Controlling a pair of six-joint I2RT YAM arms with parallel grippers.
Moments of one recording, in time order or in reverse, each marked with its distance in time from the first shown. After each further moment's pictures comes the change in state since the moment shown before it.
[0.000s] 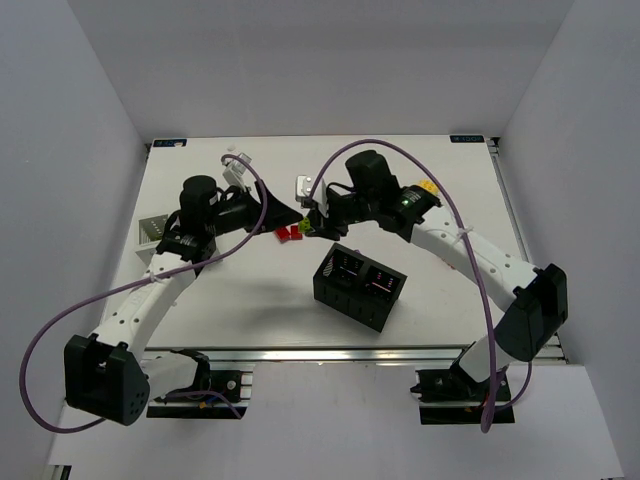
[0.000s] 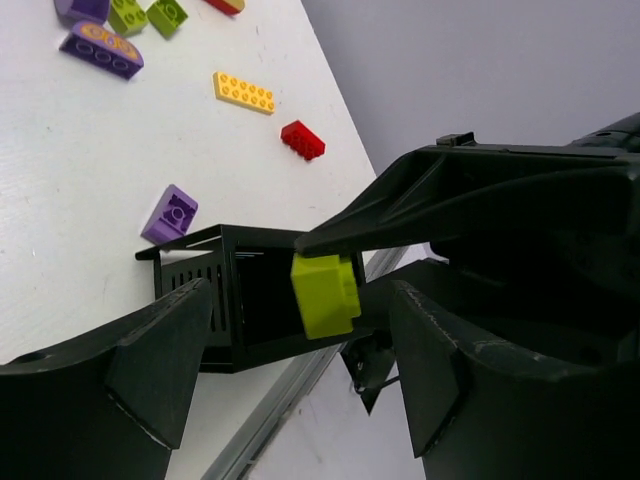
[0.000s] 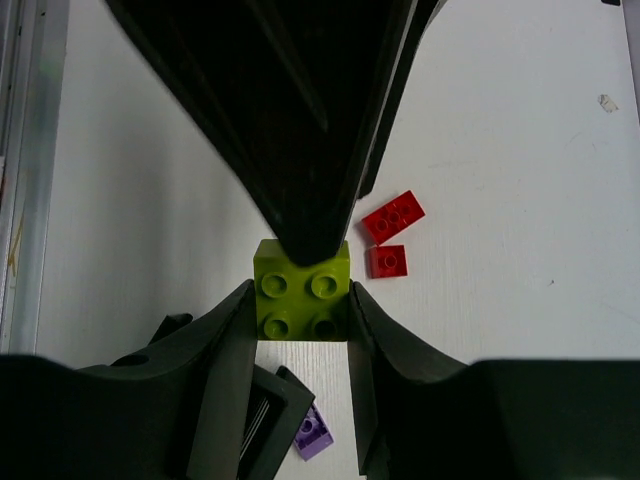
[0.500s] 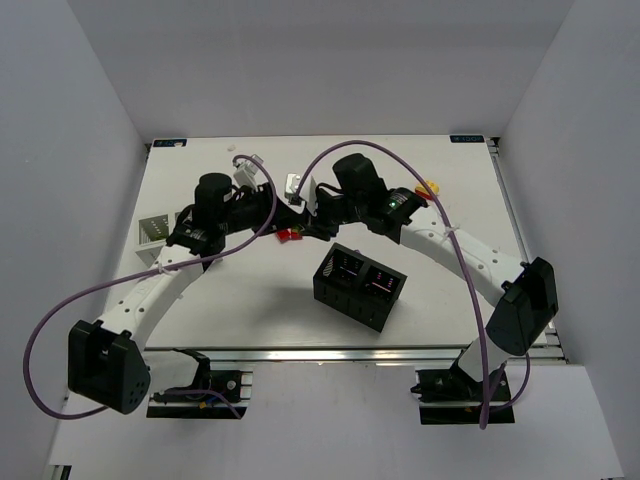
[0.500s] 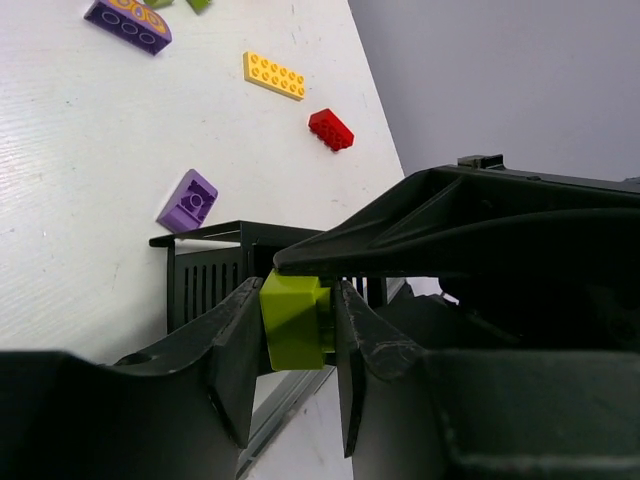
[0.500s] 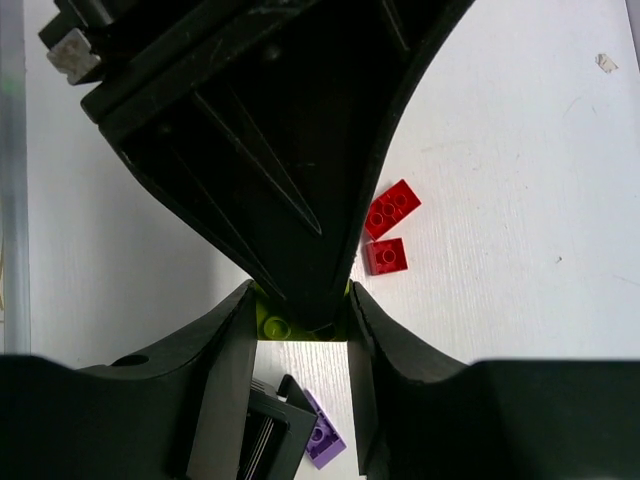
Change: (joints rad) left arm -0.073 0.065 0.045 -0.086 -0.101 0.015; right arm 0.056 0.060 0.019 0.060 0.128 0.104
